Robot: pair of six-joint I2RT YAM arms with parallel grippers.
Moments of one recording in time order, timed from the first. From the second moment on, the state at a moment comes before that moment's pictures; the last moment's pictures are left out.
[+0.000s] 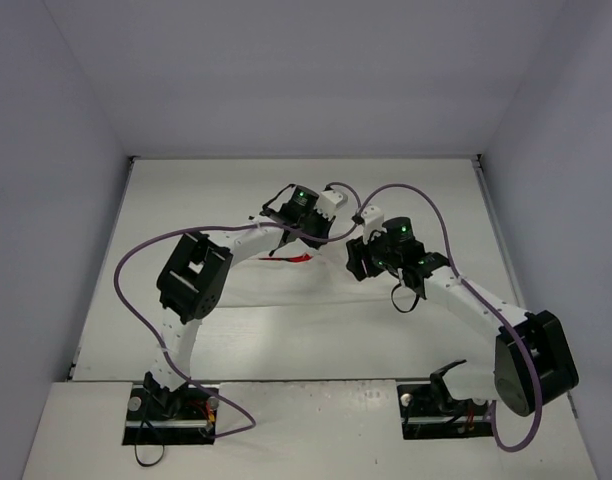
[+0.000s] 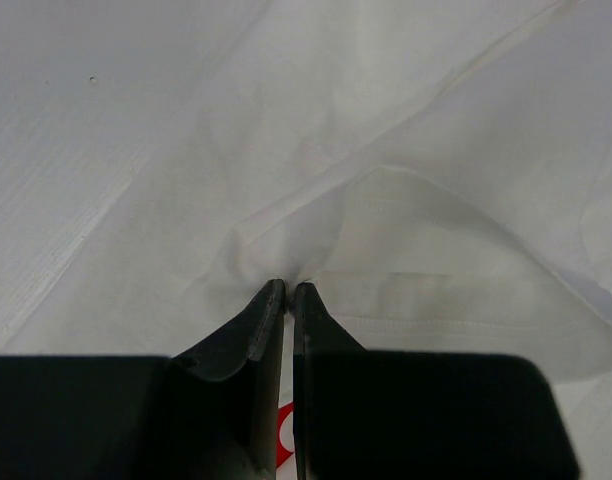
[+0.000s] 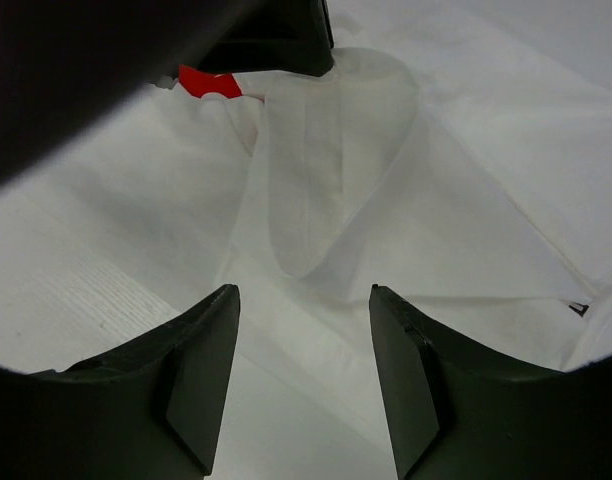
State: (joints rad) left arm -0.64 2.10 1.53 -0.18 0.26 0.05; right arm 0.43 1.29 0.73 -0.11 -0.22 -0.05
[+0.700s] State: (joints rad) left arm -0.61 2.12 1.58 -0.25 0.33 0.05; right arm 0.47 1.42 0.76 -0.09 -0.17 -0.07
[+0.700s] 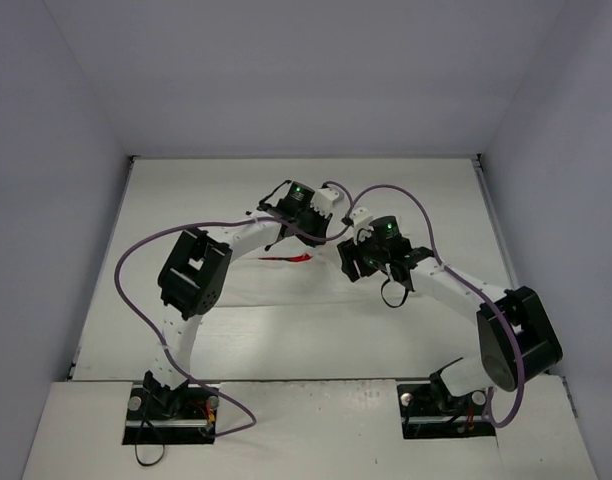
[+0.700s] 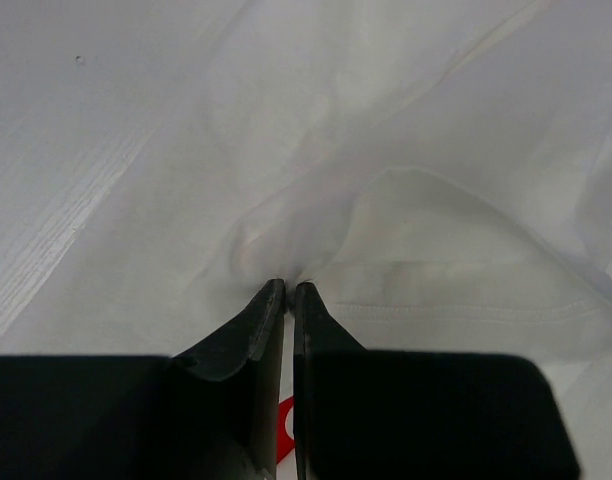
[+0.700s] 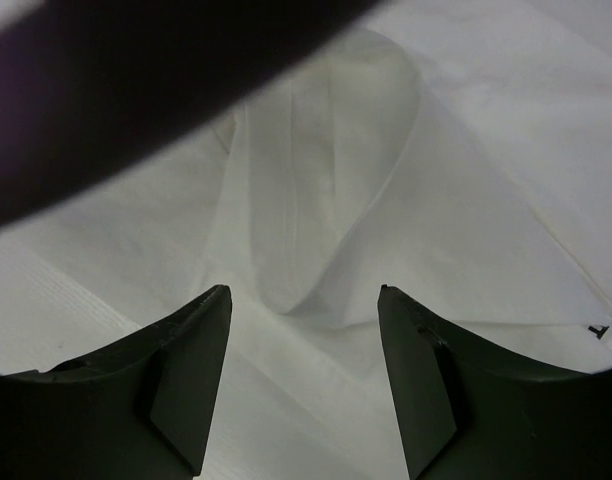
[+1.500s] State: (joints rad) left arm -0.59 2.14 1.58 -0.26 0.36 0.03; right arm 0.47 1.53 0.82 -0.14 -0.13 -0.11
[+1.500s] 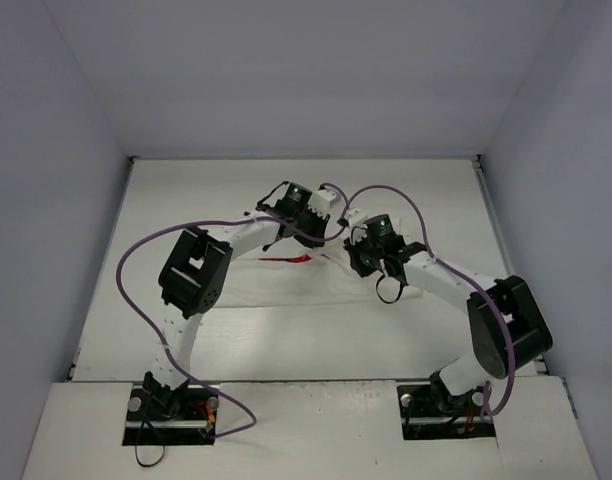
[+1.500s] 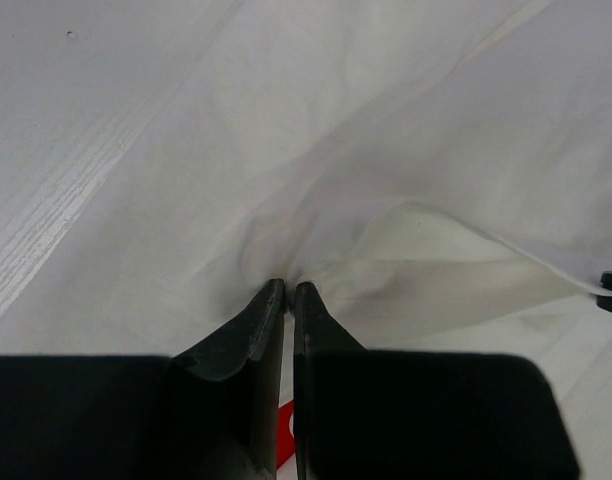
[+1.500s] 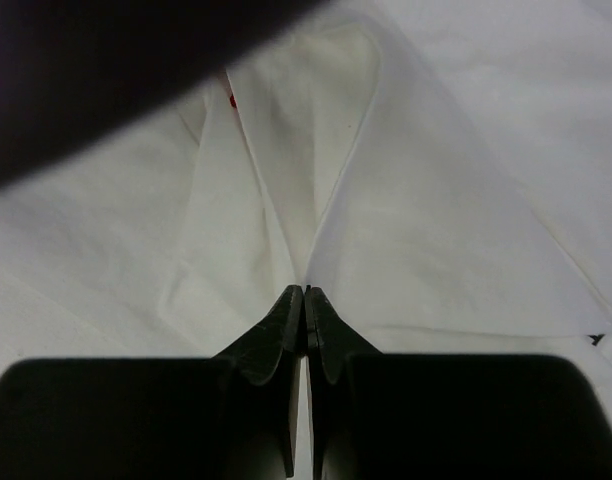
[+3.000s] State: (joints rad) left arm -0.70 1.84 1.36 -0.10 0.28 -0.10; right arm 0.23 1.24 0.88 -0.37 -0.02 0.09
